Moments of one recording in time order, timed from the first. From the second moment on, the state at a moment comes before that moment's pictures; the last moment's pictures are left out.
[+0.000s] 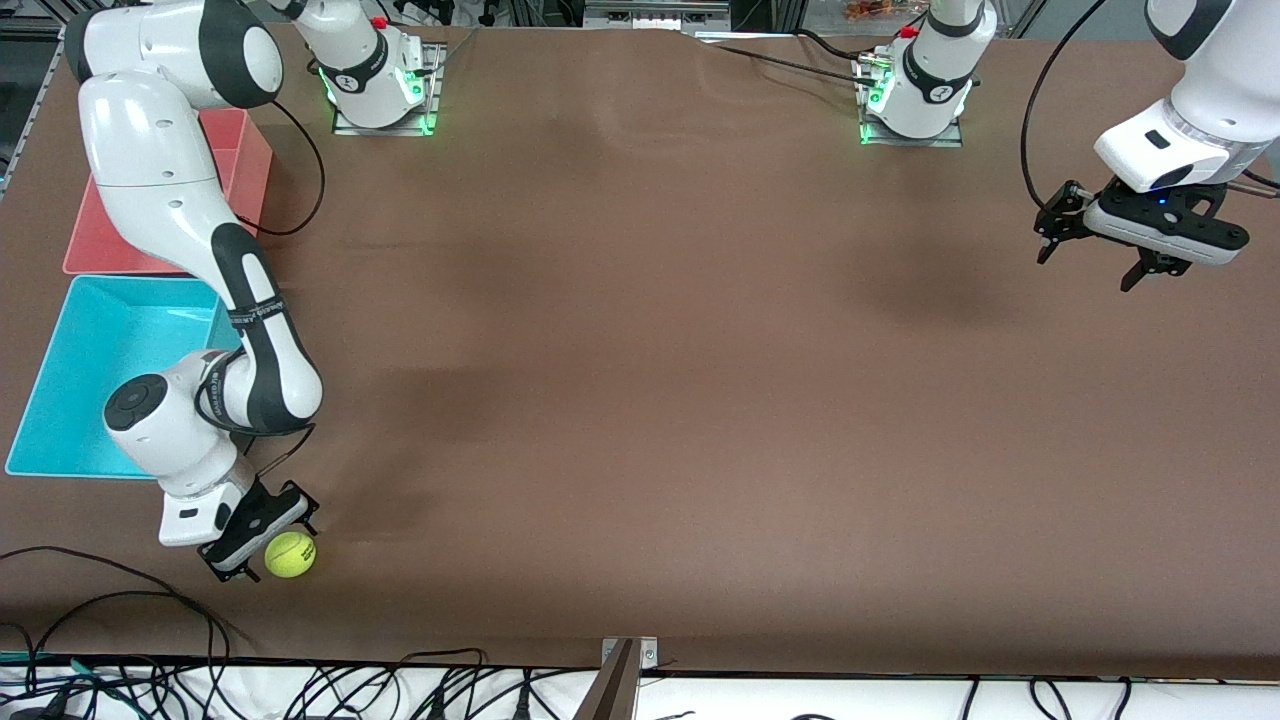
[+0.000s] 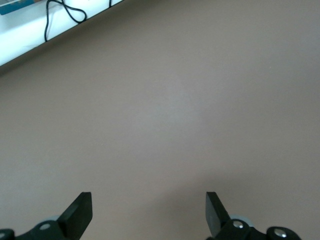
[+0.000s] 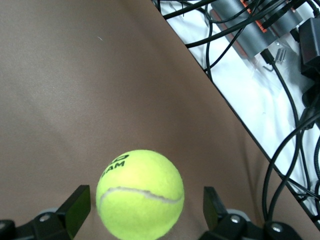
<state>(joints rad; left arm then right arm) 0.08 -0.27 -0.09 -2.17 0.01 2.11 0.43 -0.03 1.01 0.04 -1.28 0.14 2.77 -1.08</state>
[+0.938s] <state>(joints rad) 0.08 -0.28 -0.09 -2.04 0.05 1.91 0.31 -0.03 1.01 0.04 -1.26 0.14 2.72 -1.08</state>
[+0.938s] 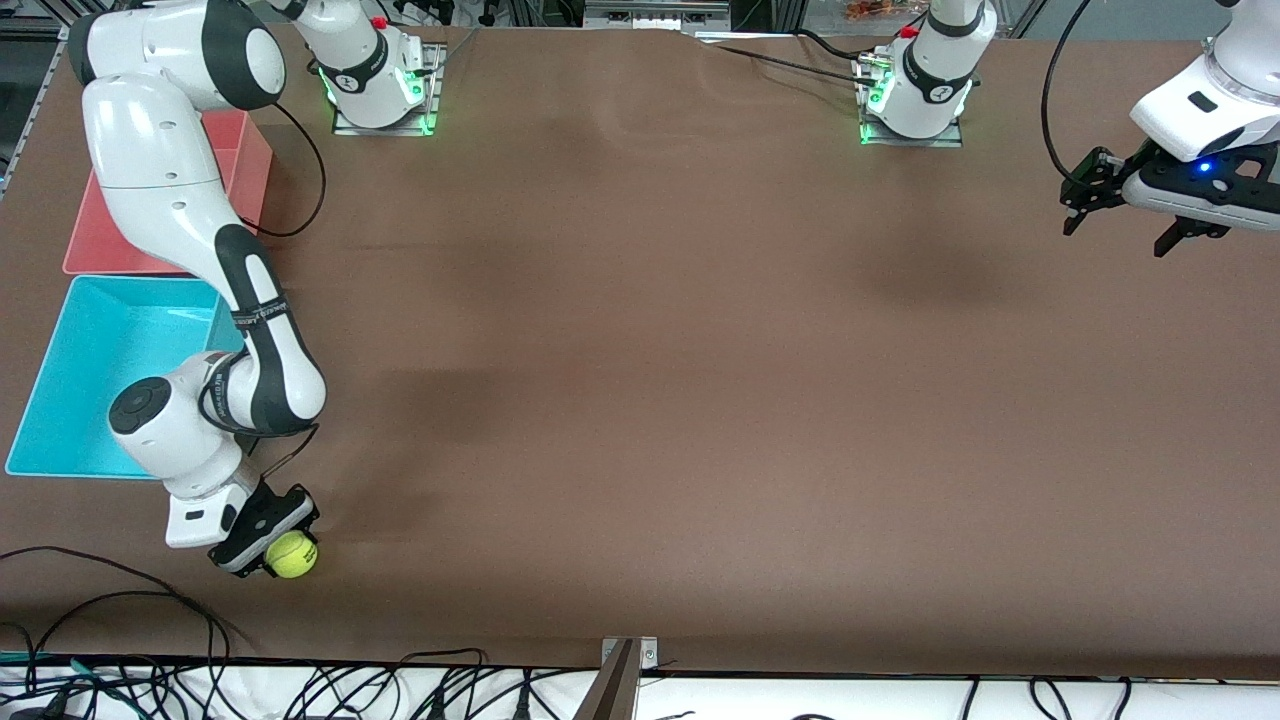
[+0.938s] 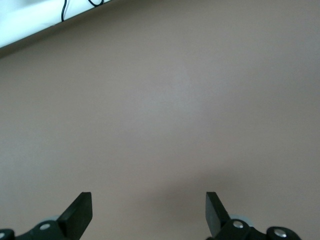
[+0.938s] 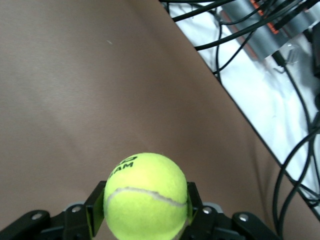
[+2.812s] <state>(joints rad) 0.07 -0.19 -0.08 -1.83 0.00 1.61 -0.09 -0.24 0.81 -0.11 -1.06 0.14 1.54 -0.82</state>
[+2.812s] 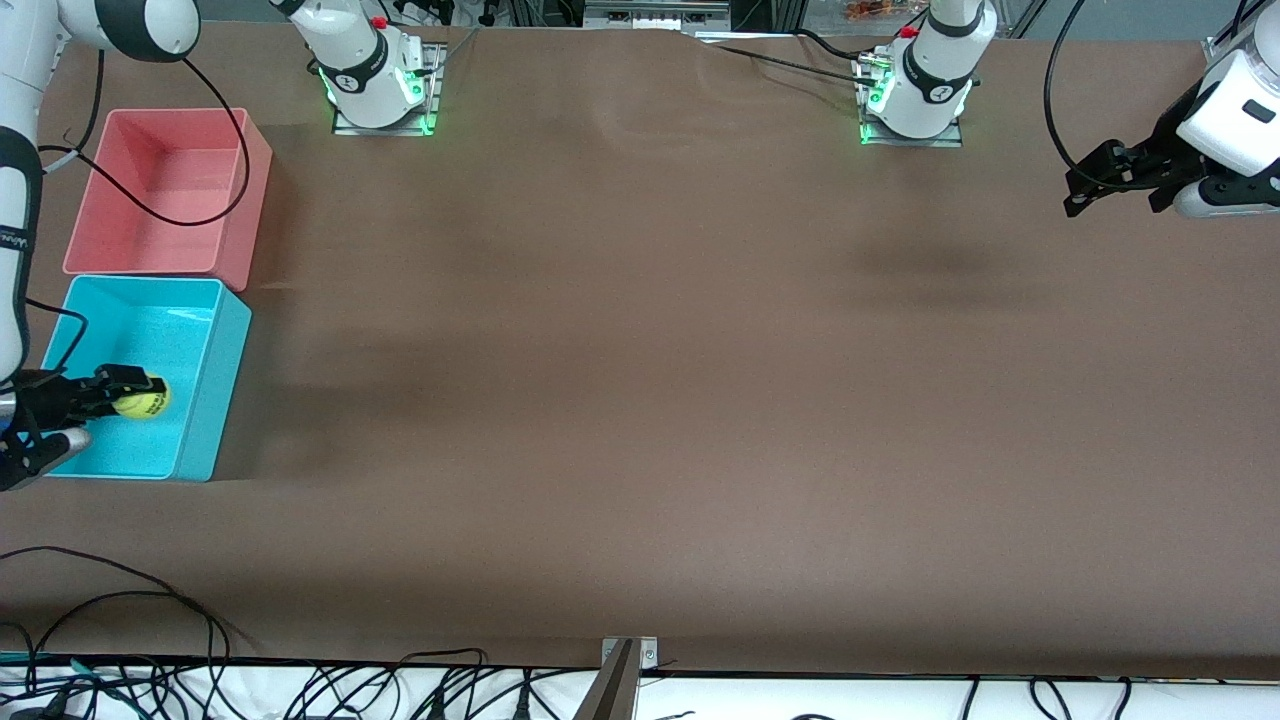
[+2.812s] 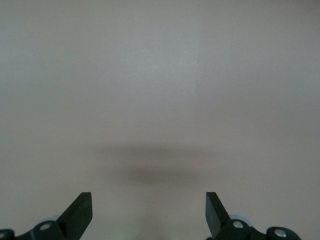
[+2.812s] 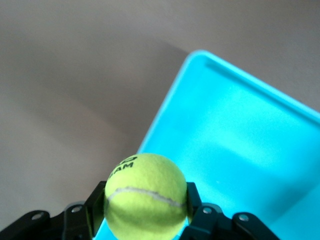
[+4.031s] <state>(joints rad) 0.07 -0.08 -0.09 -1.69 0.00 1.58 -0.09 -0.33 0.87 -0.12 -1.11 0.09 1.61 -0.84</state>
